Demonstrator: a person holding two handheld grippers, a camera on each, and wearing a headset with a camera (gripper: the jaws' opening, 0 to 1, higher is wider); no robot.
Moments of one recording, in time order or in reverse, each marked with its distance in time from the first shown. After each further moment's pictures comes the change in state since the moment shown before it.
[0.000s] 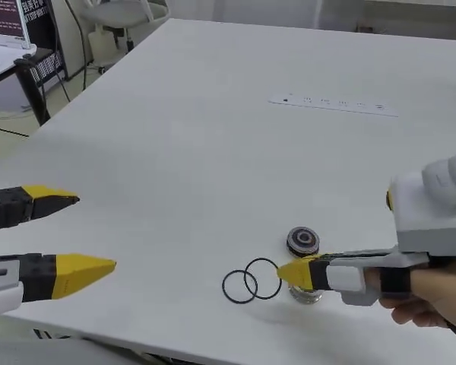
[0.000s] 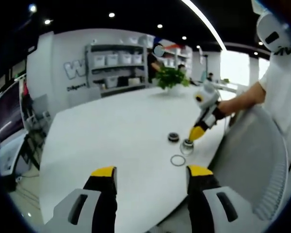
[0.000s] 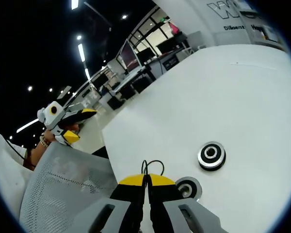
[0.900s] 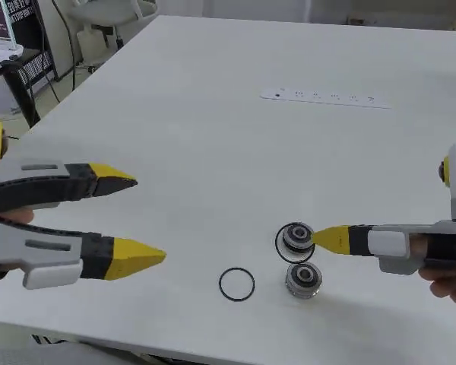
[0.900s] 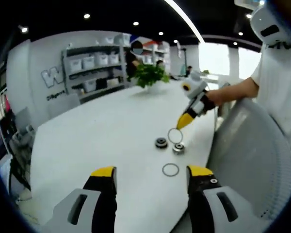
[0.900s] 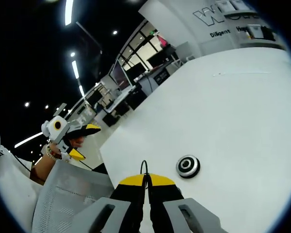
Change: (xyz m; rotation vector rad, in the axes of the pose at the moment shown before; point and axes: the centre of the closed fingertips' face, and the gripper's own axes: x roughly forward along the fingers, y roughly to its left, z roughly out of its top) left arm 0.043 -0.034 0.030 0.092 0.020 -0.134; right arm -0.048 -0.019 0.031 0.080 -0.146 -0.032
